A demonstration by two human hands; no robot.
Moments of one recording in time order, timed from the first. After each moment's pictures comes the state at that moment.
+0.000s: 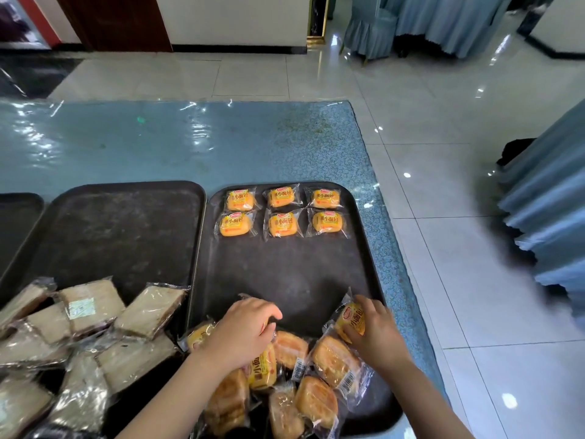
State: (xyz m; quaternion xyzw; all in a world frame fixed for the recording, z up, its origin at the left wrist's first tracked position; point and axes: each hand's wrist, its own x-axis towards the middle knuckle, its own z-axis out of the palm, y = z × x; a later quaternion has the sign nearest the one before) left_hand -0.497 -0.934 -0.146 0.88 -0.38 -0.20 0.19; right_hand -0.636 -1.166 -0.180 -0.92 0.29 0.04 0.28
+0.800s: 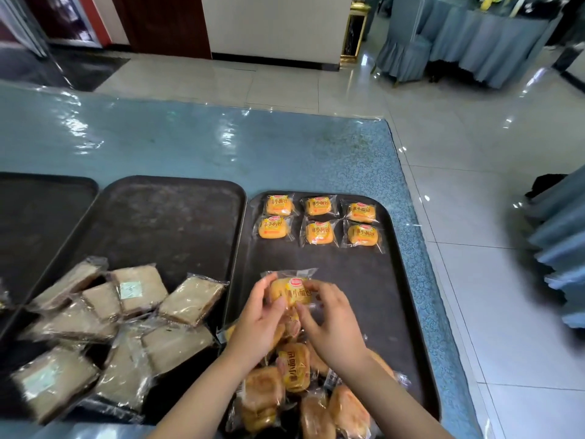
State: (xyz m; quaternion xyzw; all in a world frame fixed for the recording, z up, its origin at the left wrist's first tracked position) left_hand -0.503 -0.901 -0.128 0.70 -0.07 -0.25 0.67; right_hand -0.561 -1.047 -0.126 -0.91 0.11 -0.10 0.39
